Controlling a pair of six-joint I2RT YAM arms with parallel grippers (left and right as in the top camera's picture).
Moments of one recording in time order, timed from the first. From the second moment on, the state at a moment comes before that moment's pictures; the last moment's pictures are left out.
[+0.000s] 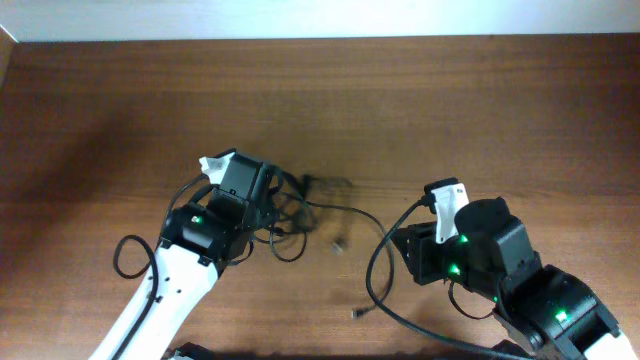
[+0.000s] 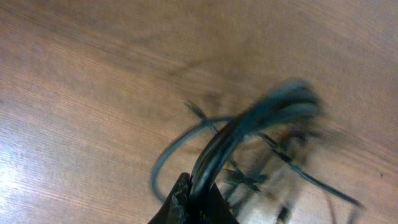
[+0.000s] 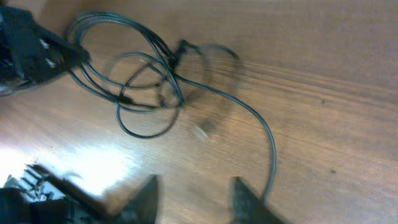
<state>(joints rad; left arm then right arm) -0.42 1.22 1.01 -0.87 -0.25 -0.76 0.59 0.87 0.96 -0.84 -0.13 0.44</state>
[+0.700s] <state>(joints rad) -0.42 1.37 1.01 -0.86 -0.12 -0.91 0.59 1.15 0.96 -0.89 -0.11 0.46</state>
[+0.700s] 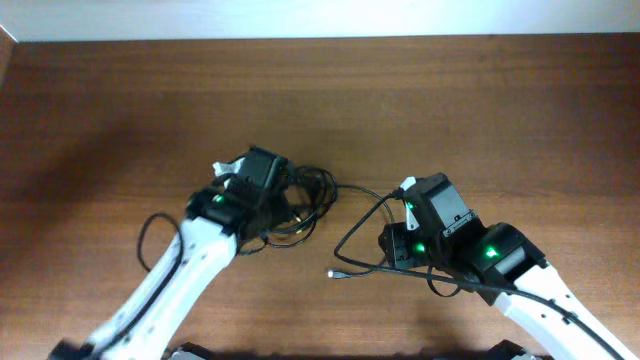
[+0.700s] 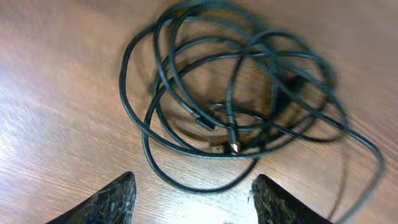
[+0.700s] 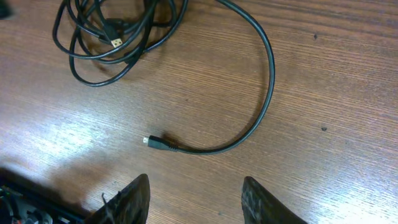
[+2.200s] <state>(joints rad) -0.42 1.03 1.05 -1.07 -0.09 -0.93 0.59 1.23 0.95 -0.82 -0.31 0.58</state>
